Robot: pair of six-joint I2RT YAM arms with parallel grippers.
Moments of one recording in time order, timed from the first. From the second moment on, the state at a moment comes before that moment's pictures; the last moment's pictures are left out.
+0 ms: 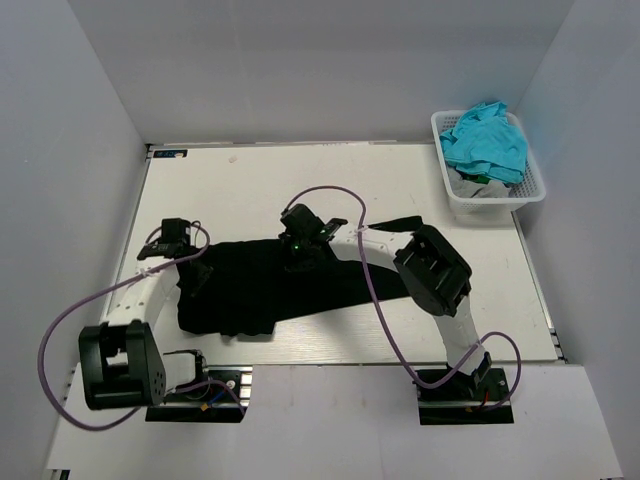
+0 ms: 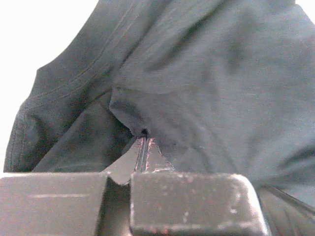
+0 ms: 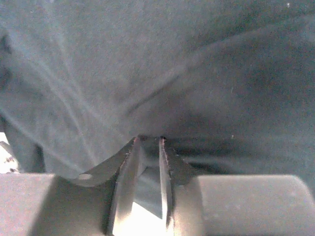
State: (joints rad) left arm 0.06 1.26 0.73 -0.75 -0.10 -0.84; right arm 0.93 2.07 1.48 -0.35 -0.19 0.67
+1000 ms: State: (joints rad) left arm 0.07 1.43 0.89 -0.80 -0.23 -0.86; right arm 0.88 2.11 1.59 -0.39 -0.14 0.66
